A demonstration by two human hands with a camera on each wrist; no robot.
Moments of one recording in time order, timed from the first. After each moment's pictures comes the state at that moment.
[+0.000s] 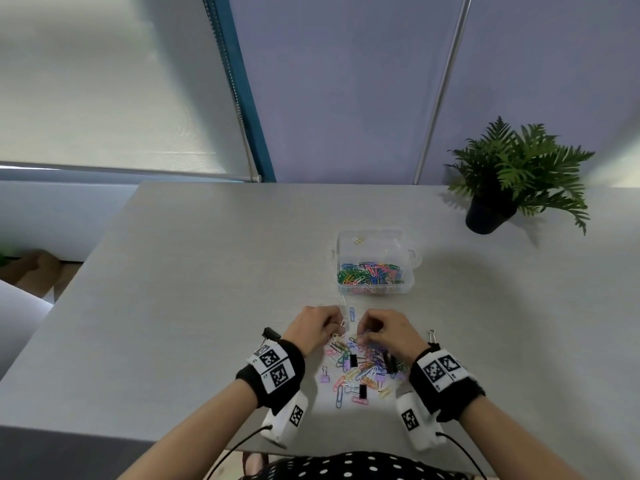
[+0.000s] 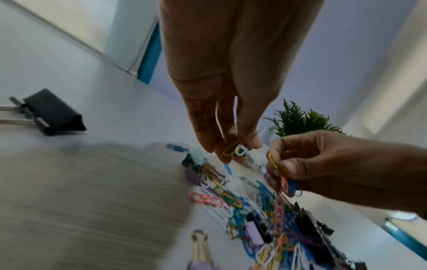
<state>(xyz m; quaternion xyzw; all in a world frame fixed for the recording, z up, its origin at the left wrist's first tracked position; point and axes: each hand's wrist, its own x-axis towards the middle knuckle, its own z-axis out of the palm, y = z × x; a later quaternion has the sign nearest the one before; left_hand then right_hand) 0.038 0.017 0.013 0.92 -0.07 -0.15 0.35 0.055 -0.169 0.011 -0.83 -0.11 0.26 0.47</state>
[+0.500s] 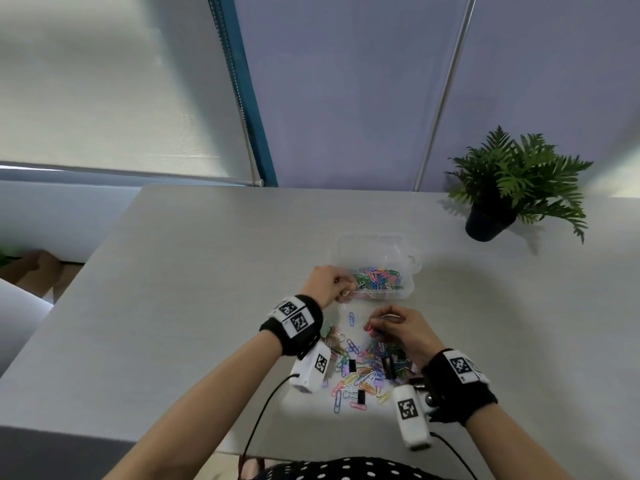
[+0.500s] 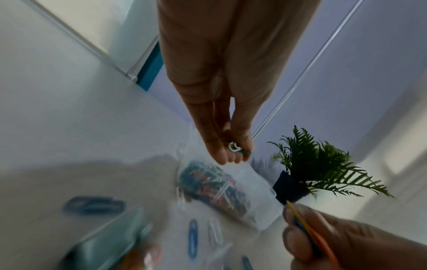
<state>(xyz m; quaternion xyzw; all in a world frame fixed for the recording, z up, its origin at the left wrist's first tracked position) 0.104 0.001 0.038 0.89 -0.01 -0.14 0.44 0.060 -0.182 0.014 -0.62 0.09 0.26 0.73</state>
